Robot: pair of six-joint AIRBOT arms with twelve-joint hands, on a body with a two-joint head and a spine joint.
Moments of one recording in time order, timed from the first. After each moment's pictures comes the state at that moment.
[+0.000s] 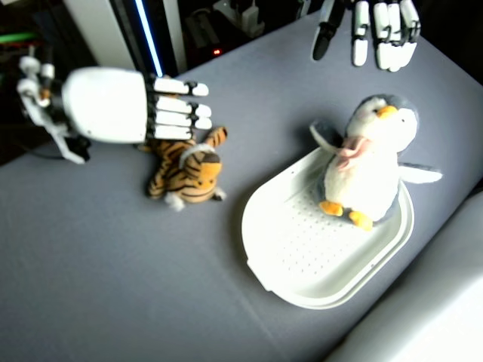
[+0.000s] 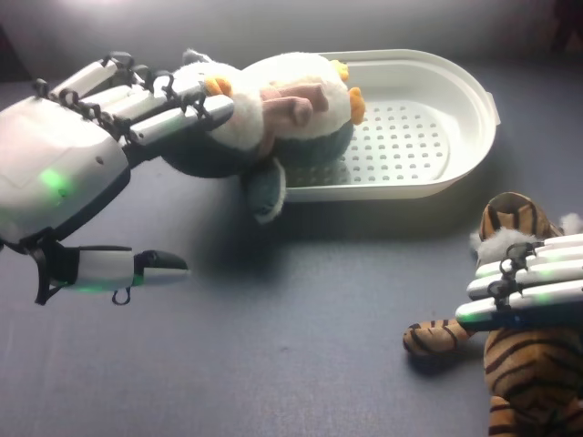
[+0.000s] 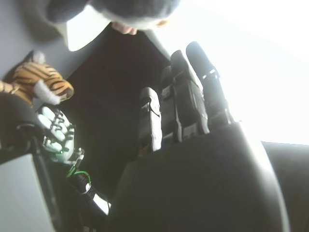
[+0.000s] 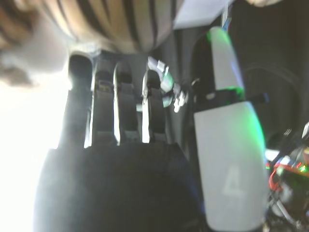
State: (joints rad) left arm 0.78 -0.84 0.94 -0.09 -1.07 1.09; right arm -0.97 -0.86 1.13 -0.57 0.99 -0.22
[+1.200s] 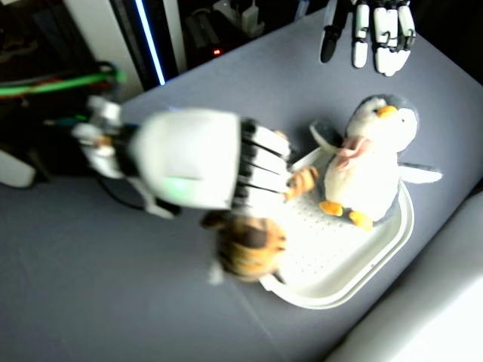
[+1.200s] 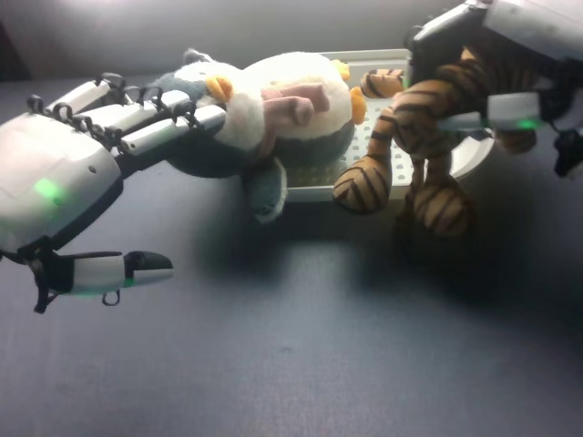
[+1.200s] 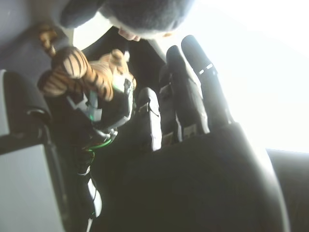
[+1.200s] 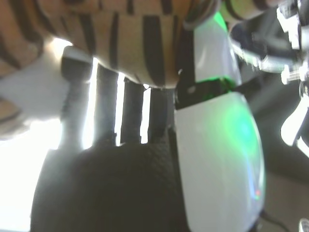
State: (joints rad) left arm 0.83 -0.87 0.96 -0.12 -1.08 1.04; right arm -0.45 -1.20 1.54 -0.33 0.76 -0.40
